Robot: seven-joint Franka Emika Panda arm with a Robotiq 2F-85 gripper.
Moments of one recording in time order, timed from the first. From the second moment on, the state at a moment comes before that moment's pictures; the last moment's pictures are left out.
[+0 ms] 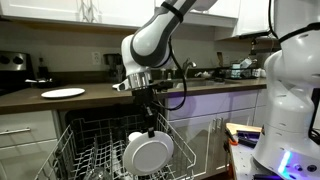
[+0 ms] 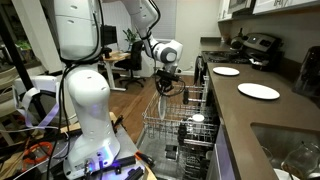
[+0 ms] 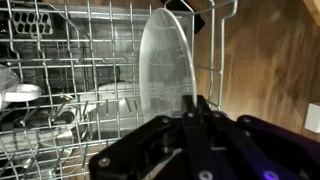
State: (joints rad) arm 0.07 0.15 0.18 -2.36 0.18 2.27 -0.62
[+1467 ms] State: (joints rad) arm 0.07 0.21 0.18 -2.40 0.18 2.42 -0.67
